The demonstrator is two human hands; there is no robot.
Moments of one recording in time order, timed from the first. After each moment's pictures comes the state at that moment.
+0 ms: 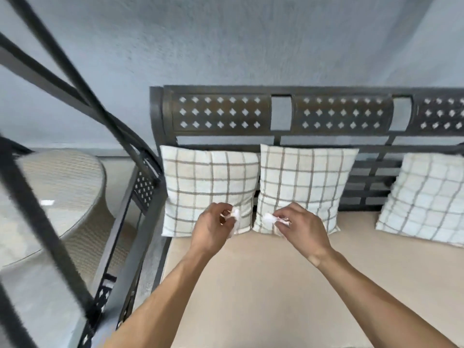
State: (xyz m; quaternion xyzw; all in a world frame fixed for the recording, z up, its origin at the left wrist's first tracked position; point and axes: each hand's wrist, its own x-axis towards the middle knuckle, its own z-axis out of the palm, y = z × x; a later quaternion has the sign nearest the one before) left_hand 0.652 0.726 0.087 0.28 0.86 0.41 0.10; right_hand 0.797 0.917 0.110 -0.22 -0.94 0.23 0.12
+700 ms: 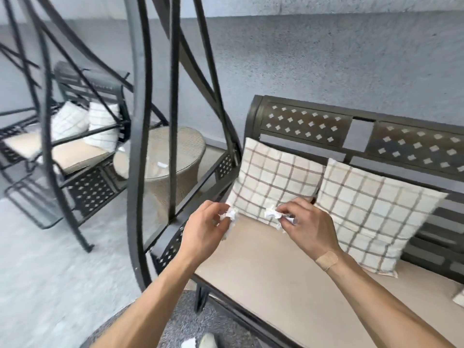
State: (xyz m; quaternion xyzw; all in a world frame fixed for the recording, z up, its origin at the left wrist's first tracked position) left_hand 0.874 0.604 0.181 0.13 0.91 0.37 -0.13; right_hand 0.897 0.851 0.187 0.06 -0.94 0.27 0.21
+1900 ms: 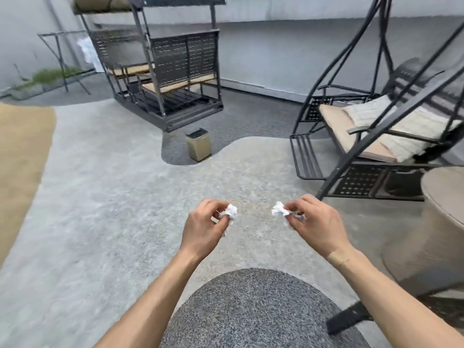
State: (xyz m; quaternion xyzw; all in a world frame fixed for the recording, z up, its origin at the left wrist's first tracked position) left_hand 1.317 0.008 0.192 -0.37 0.81 0.26 -0.37; right_hand 1.085 0.134 0.209 0.60 -0.73 0.32 0.07
